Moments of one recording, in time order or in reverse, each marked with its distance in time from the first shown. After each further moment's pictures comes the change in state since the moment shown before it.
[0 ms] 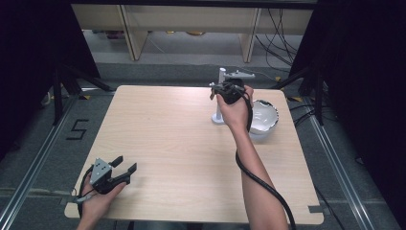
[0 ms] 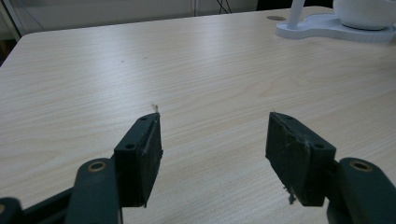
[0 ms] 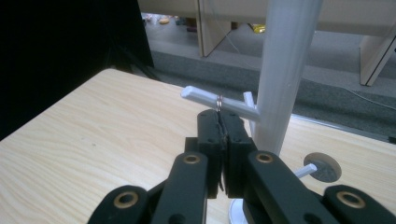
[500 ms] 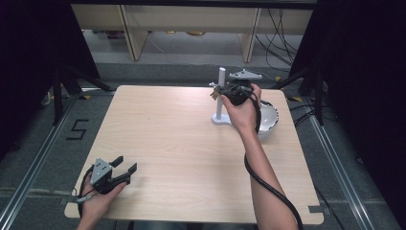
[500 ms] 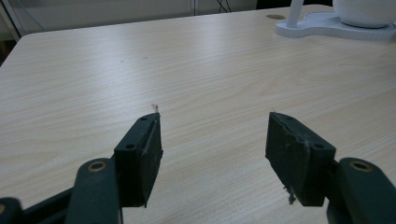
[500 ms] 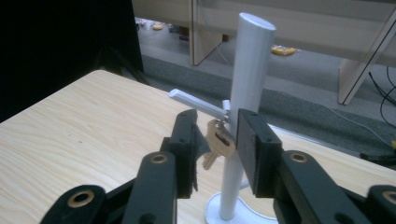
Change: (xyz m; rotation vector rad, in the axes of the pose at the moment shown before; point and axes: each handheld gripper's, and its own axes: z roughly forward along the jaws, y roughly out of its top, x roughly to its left) left arm -0.001 0.000 0.000 0.007 0.001 0.009; right arm -0.006 0.002 -0.027 -0.043 -0.037 -0.080
